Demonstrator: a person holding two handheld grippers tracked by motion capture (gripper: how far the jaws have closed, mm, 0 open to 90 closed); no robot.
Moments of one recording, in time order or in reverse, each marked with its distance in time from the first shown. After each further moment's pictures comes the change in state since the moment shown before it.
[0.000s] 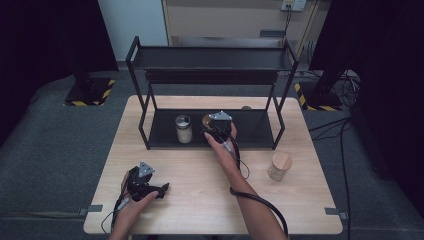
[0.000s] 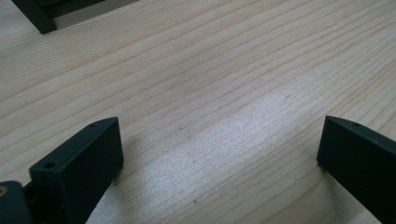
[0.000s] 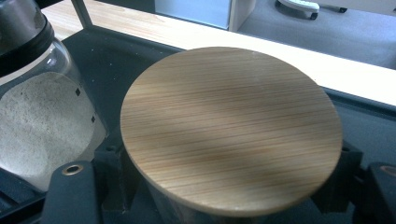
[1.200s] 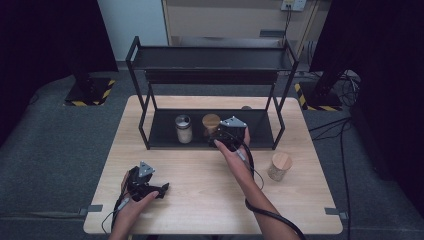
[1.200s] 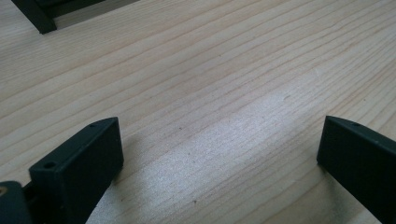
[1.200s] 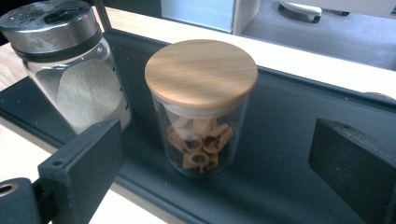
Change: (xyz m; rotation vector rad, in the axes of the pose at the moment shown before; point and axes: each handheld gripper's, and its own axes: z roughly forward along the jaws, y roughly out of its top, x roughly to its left) left arm 0.000 0.000 0.000 0.000 0.000 0.000; right arm -0.017 -0.010 -0.063 -0.016 0.030 0.010
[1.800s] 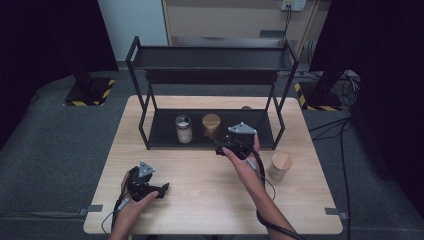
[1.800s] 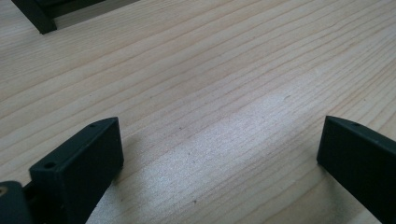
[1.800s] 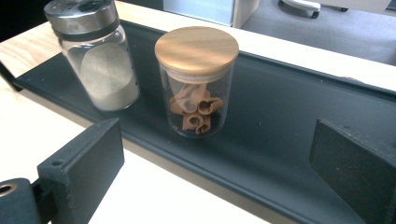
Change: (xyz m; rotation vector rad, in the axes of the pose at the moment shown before) left arm 0.000 0.000 0.000 0.000 0.001 0.000; right arm -0.005 -0.003 -0.047 0.023 0.004 -0.019
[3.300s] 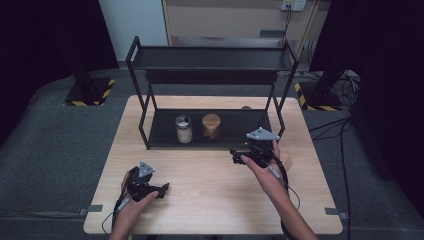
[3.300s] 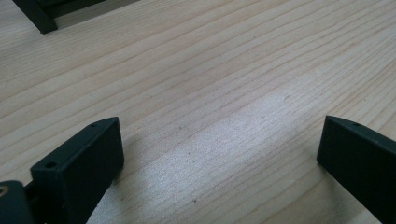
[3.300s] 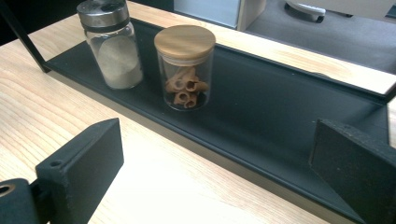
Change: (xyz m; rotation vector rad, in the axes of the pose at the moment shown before) left arm -0.001 0.000 0.000 -0.001 0.002 -0.001; right arm -0.031 -0.005 -0.063 -0.003 0.037 -0.027
